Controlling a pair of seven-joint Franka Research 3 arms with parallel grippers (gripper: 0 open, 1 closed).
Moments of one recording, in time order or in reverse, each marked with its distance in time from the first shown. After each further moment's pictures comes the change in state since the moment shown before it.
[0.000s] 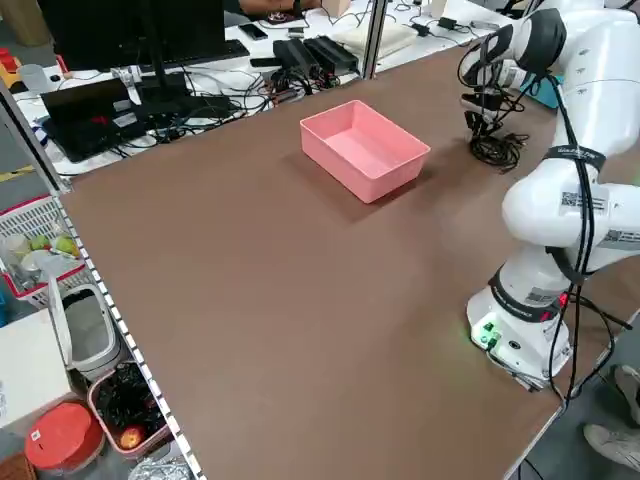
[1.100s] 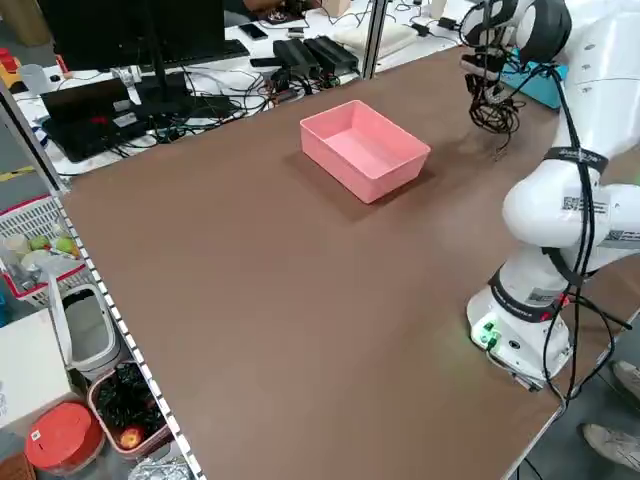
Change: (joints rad) left arm 0.041 -0.105 -0.006 0.134 -0.023 -0.161 0.038; right arm 0.028 -0.005 0.000 0.012 0.042 0.009 0.224
